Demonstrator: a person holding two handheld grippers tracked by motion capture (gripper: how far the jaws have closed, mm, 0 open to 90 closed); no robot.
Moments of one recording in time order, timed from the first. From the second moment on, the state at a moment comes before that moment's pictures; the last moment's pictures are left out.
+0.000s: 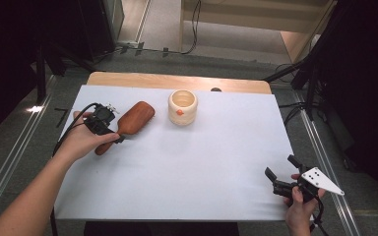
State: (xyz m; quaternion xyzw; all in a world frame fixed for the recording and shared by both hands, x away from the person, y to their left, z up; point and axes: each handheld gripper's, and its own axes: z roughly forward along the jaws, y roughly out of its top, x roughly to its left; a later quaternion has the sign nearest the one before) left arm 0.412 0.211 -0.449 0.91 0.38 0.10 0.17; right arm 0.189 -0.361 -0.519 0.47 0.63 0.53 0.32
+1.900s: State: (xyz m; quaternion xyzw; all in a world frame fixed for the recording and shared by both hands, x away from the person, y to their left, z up) left arm 0.411 0.214 -0.470 0.90 0.37 0.10 0.21; right arm 0.191 -0.361 -0.520 0.47 0.63 0.53 0.32
